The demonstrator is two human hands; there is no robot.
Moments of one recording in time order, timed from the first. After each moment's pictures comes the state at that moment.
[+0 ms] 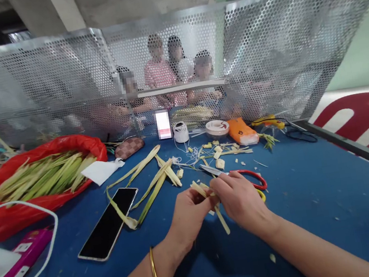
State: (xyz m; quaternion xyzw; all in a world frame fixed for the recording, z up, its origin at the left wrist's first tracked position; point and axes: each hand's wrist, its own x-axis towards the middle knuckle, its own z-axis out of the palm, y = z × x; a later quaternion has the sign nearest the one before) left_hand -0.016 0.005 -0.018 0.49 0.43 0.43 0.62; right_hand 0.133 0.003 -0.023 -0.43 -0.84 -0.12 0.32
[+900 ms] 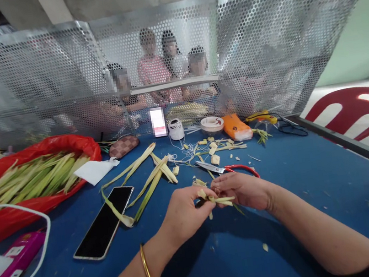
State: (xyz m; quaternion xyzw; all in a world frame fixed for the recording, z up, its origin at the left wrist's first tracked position) left_hand -0.027 0.003 -0.007 0.74 0.42 0.34 0.39; right_hand 0.157 0.019 -0.021 -0.38 -0.39 0.78 0.31
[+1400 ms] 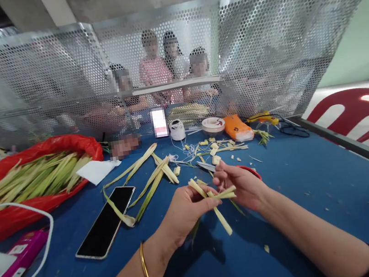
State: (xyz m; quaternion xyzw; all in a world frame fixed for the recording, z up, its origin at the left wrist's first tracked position) left_hand -0.025 0.003 -0.009 0.54 0.40 0.37 0.64; right_hand 0.147 0.023 -0.024 -0.33 -0.23 0.77 0.50
